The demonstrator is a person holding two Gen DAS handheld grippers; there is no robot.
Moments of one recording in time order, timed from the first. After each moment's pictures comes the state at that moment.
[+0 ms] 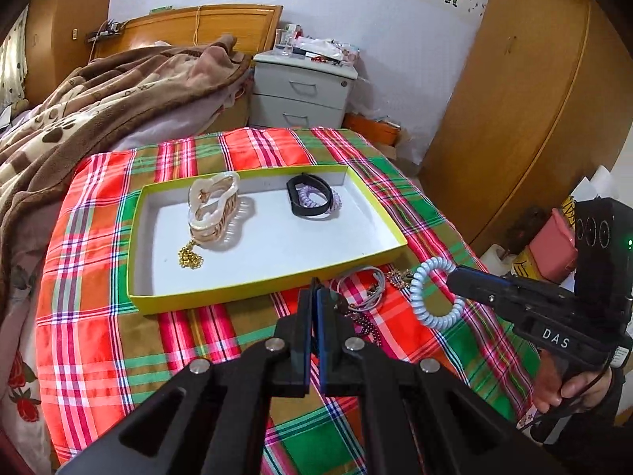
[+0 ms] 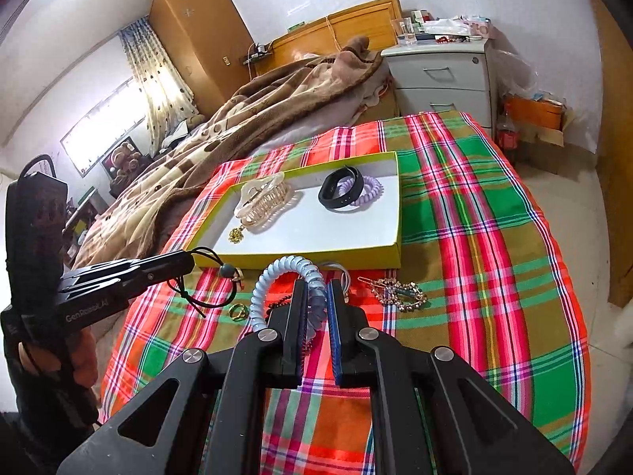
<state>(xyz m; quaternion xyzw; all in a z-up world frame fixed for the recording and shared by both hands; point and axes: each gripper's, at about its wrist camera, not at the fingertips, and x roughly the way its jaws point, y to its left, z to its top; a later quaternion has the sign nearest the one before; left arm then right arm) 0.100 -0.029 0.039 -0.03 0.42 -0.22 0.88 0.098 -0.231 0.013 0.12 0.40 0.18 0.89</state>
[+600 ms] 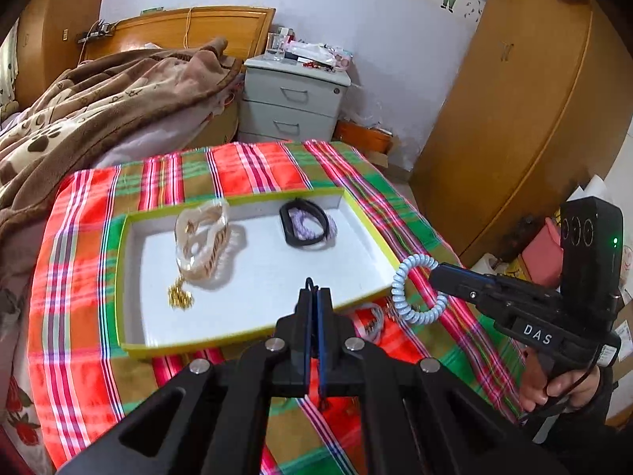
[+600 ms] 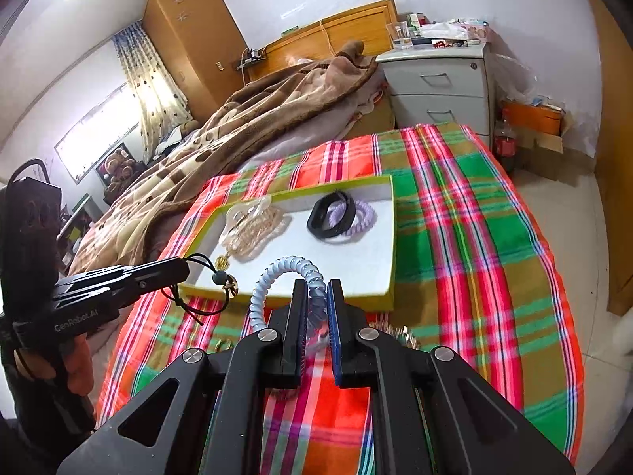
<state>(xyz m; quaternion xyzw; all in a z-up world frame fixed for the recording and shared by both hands) 0.139 -0.035 0.049 -0.03 0.41 -0.23 0.88 0.137 -0.233 0.019 0.12 0.39 0.16 0.90</state>
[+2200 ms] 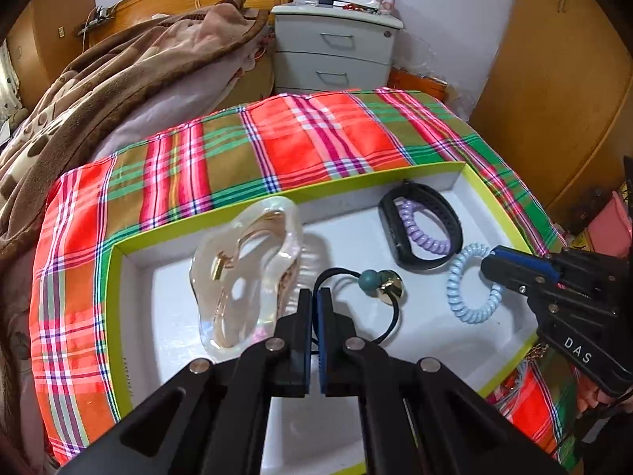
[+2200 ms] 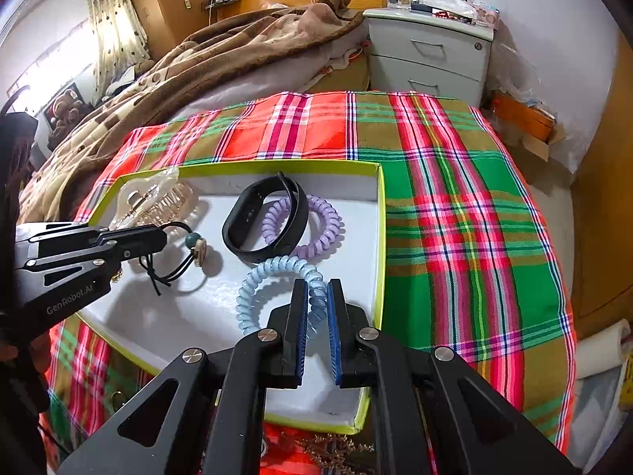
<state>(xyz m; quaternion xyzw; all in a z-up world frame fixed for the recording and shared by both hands) 0.247 -0.040 -0.027 0.05 0.49 -0.16 0.86 0.239 -0.200 -0.039 0.01 0.48 0.10 0.87</state>
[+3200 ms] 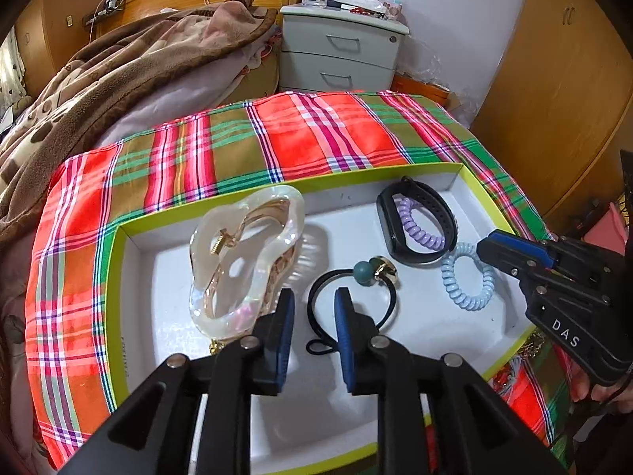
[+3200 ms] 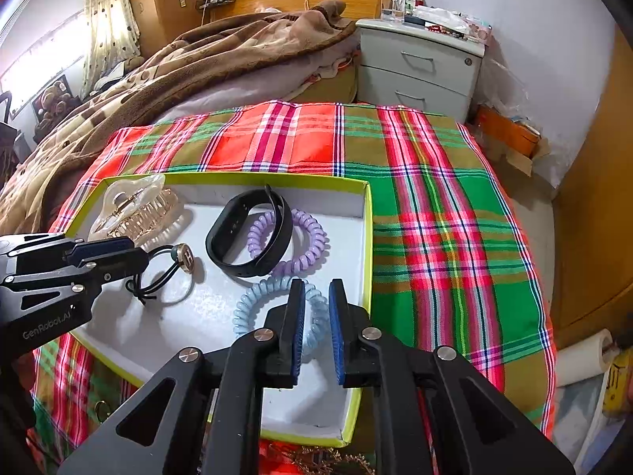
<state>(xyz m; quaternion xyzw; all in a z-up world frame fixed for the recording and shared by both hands) 0.239 -0.037 -0.026 0.03 0.49 -0.16 0.86 0.244 -0.195 -0.034 -0.02 0.46 0.07 0.88</state>
